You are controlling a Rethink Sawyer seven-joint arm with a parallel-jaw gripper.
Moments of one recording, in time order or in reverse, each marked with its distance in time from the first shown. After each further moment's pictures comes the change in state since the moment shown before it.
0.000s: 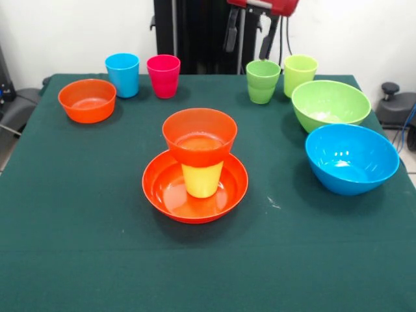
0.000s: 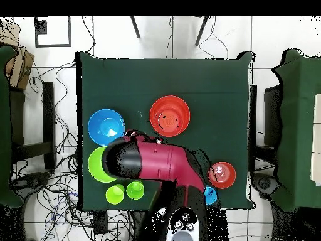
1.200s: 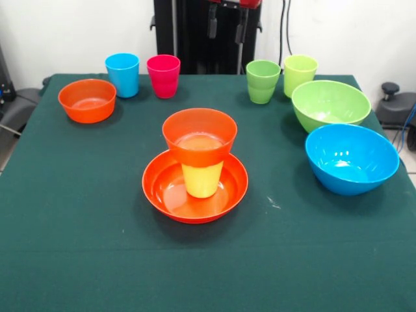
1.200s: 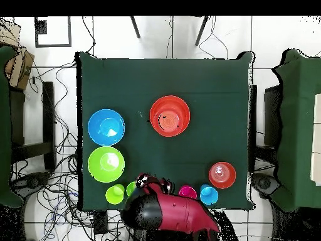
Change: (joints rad) arm -0.231 -0.087 0.124 0.441 -0.114 -0.303 0.000
